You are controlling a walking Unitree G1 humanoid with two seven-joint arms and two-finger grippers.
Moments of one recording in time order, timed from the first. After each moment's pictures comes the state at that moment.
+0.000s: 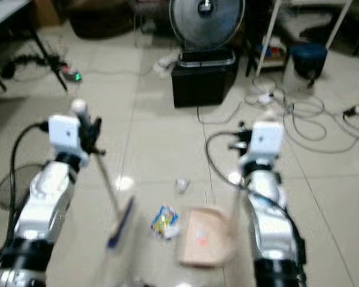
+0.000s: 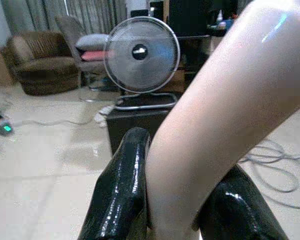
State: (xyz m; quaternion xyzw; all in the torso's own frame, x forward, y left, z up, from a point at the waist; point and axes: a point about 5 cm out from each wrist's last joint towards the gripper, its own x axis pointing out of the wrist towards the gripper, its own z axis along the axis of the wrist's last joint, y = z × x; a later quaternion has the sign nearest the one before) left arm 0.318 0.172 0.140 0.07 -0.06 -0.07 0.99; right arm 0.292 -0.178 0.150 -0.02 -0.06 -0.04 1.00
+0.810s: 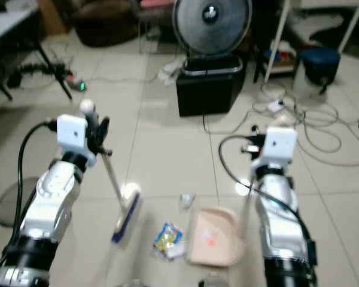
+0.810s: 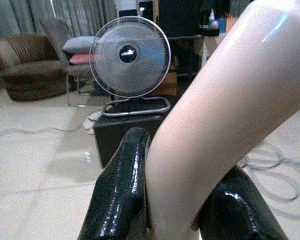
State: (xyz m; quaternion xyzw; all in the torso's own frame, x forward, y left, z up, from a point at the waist) left arm 0.322 0.161 0.141 0.07 -0.08 -0.09 0.99; right arm 0.292 -0.209 0.137 -0.05 -0.05 -0.06 1.00
